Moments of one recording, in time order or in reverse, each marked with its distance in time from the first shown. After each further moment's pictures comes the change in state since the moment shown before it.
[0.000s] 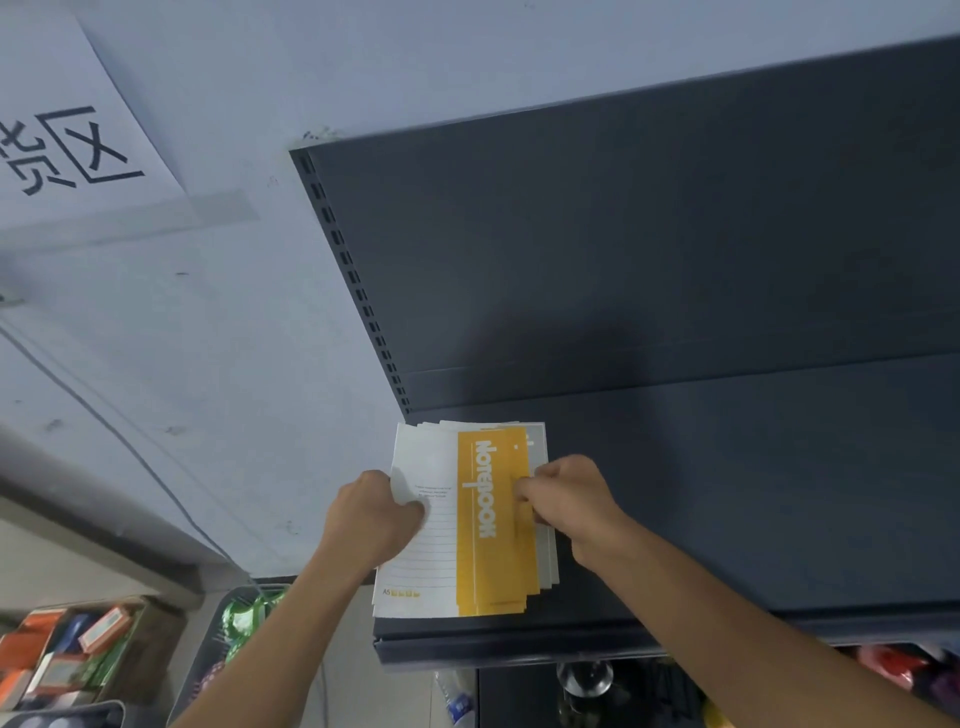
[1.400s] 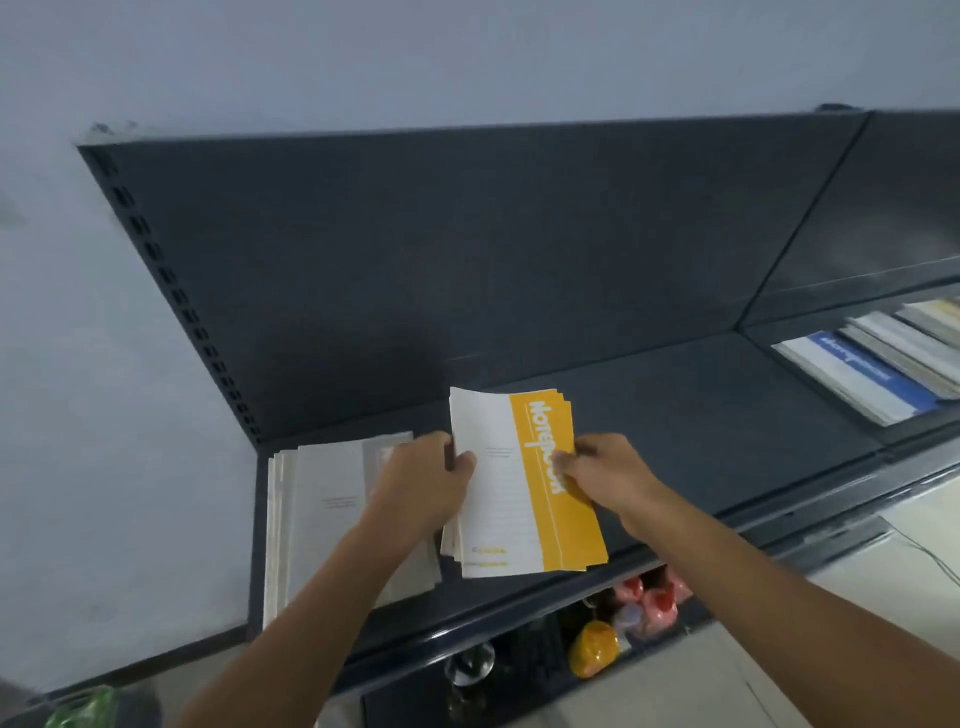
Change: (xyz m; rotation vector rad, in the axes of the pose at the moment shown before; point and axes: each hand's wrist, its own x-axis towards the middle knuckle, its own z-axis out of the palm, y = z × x) left_hand -0.027 0.139 0.048 -0.173 -0.133 0.589; right_hand -0.041 0.040 -0.140 -0.055 0.376 0.047
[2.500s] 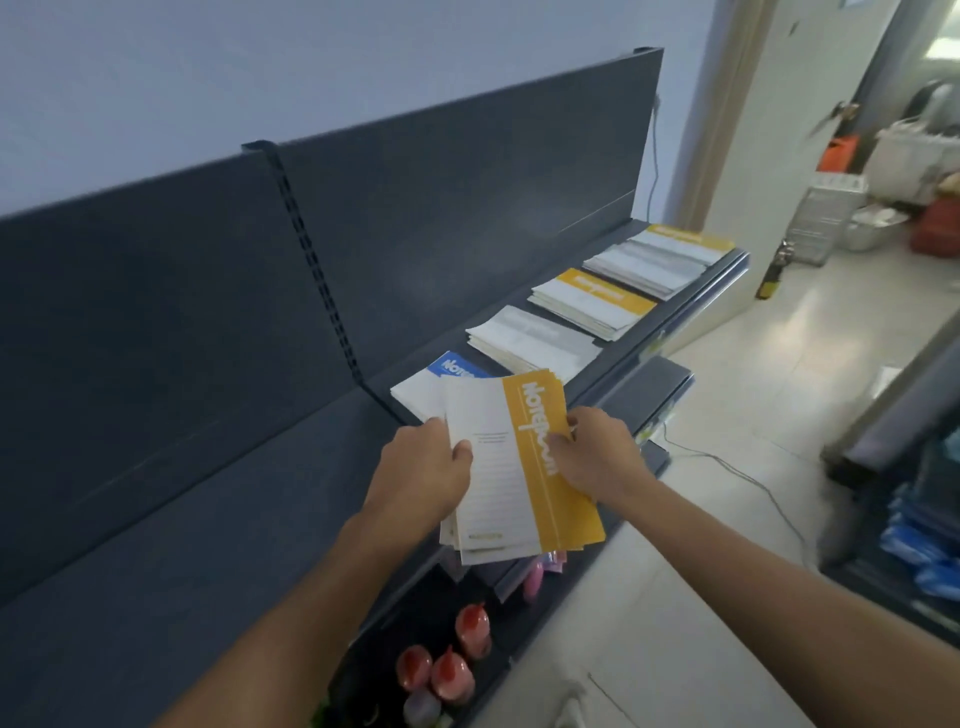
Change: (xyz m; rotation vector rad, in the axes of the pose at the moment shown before) left_hand 0.066 0.520 0.331 0.252 -0.142 0.365; right_hand 0.100 0.259 -0.515 -0.205 0.434 0.056
